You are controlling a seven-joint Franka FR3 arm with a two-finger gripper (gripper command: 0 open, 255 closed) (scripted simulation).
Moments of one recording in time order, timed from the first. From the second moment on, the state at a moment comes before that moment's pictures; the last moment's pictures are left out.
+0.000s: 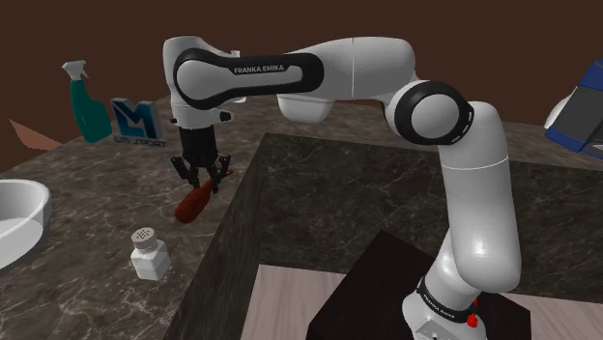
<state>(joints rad) 0.14 0.50 0.39 -1.30 -0.04 1.65 1.35</state>
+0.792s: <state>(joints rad) 0.15 0.50 0.40 -1.22 -0.04 1.57 1.36</state>
